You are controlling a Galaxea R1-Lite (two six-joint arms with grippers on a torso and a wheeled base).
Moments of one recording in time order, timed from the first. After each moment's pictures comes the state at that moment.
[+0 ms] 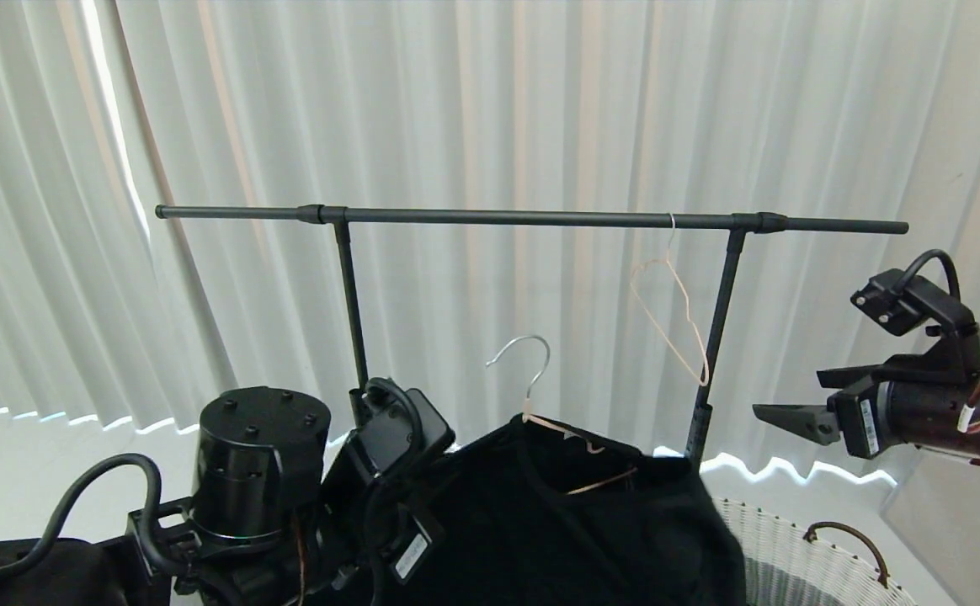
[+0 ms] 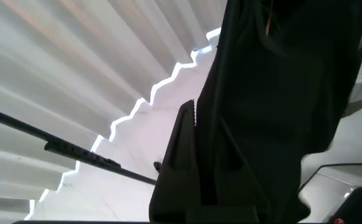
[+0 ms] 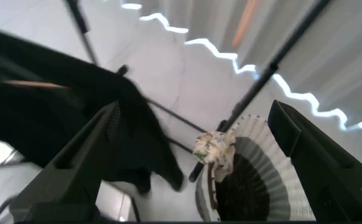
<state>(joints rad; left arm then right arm) -0.68 1.63 -0.46 -0.72 0.02 0.38 0.29 1.42 -0.78 -0.11 0.22 -0.10</state>
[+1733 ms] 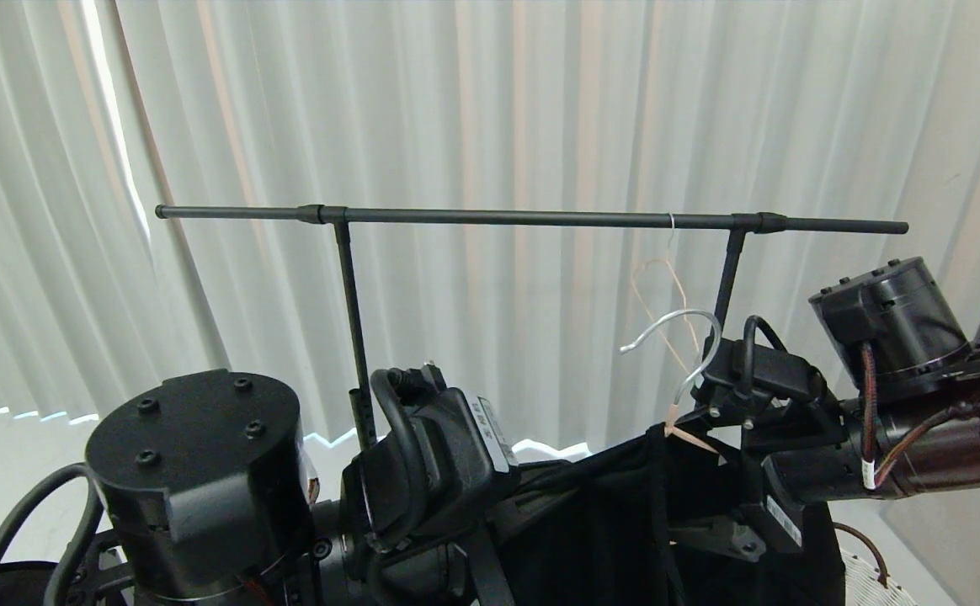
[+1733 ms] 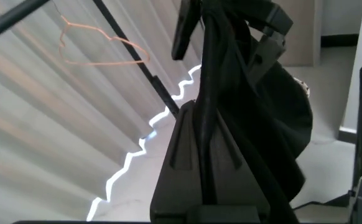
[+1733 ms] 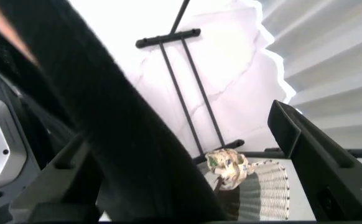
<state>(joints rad) -0.89 1.55 -0.54 -0.82 -0.20 0.39 0.67 1.55 -0.95 0.16 0.29 -0.43</state>
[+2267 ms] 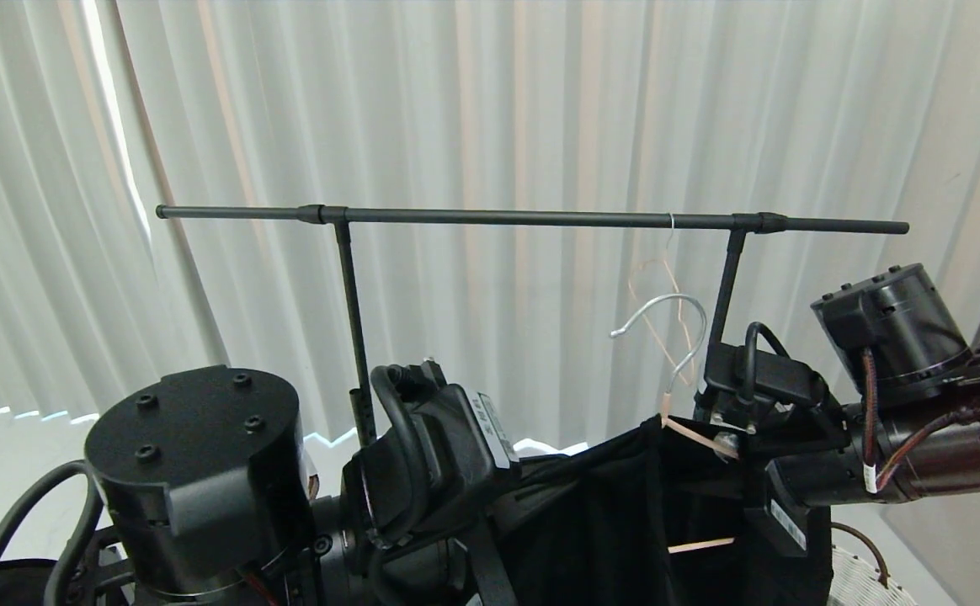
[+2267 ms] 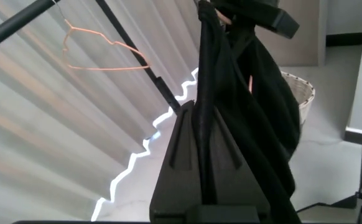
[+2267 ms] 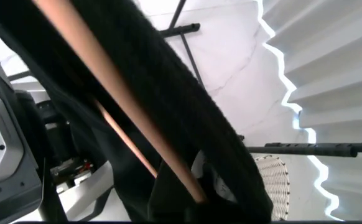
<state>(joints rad) -0.89 1.55 -0.55 -0.82 -0.19 0.40 0.66 1.54 -0.93 0.15 0.29 -0.43</state>
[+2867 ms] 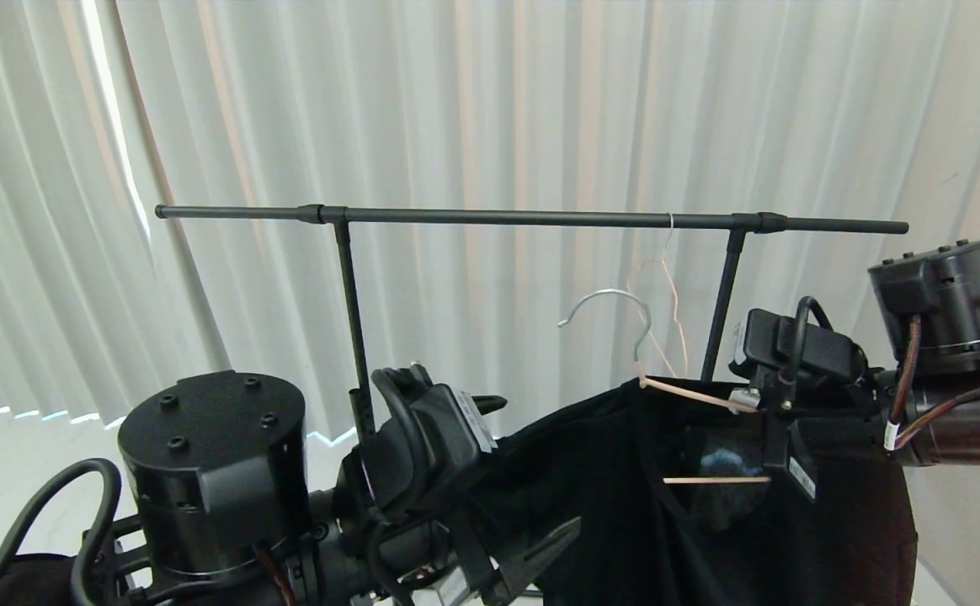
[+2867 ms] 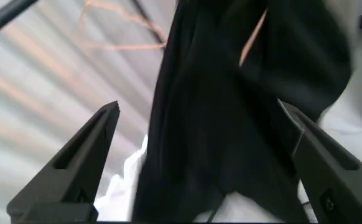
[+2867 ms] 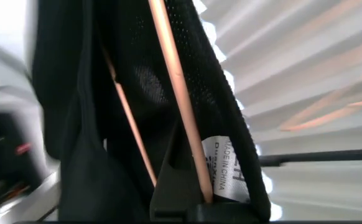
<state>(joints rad) -0.81 1.57 -0.51 -0.82 -0.14 0.42 0.55 1.51 -0.88 -0.04 0.30 -0.62</state>
